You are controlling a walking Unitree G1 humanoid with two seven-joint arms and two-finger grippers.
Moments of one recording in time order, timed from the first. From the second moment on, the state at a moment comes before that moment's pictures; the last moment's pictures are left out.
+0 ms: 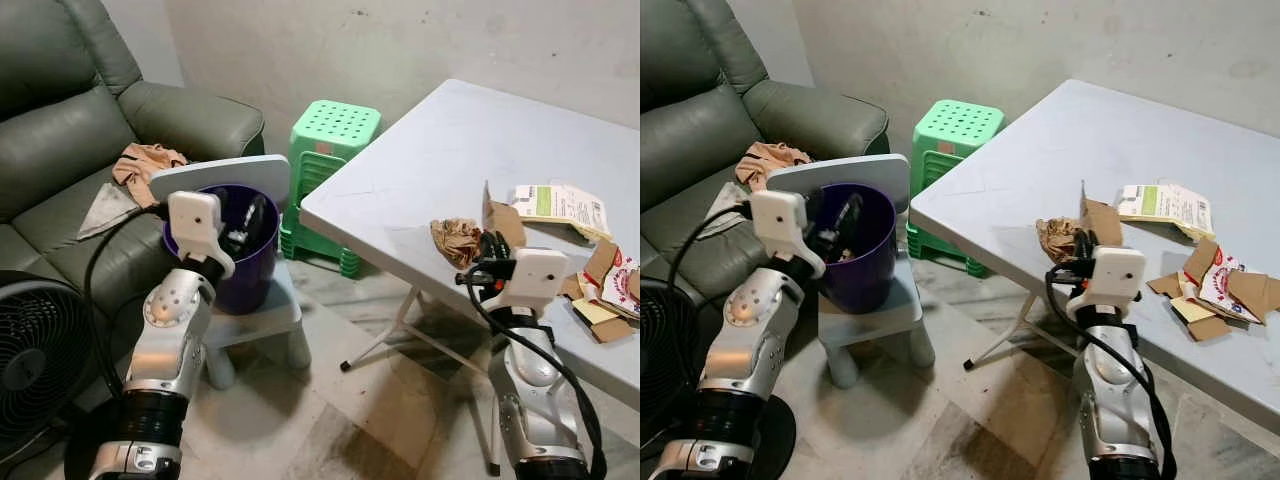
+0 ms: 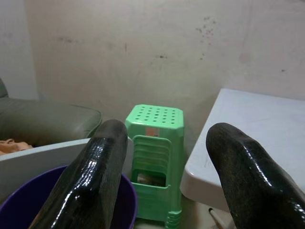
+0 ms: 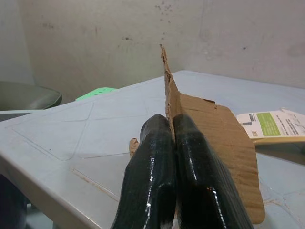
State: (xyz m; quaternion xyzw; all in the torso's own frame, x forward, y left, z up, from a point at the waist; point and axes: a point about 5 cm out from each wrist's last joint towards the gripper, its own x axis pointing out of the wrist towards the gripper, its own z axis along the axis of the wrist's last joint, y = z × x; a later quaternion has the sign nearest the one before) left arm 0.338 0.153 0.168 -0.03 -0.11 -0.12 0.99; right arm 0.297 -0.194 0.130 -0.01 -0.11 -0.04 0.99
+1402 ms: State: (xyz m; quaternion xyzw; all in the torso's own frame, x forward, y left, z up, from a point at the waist) left arm 0.348 0.134 0.168 -0.06 -0.11 -0.13 0.98; right arm 0.297 -0.199 0.133 -0.04 -0.10 -0.04 0.99
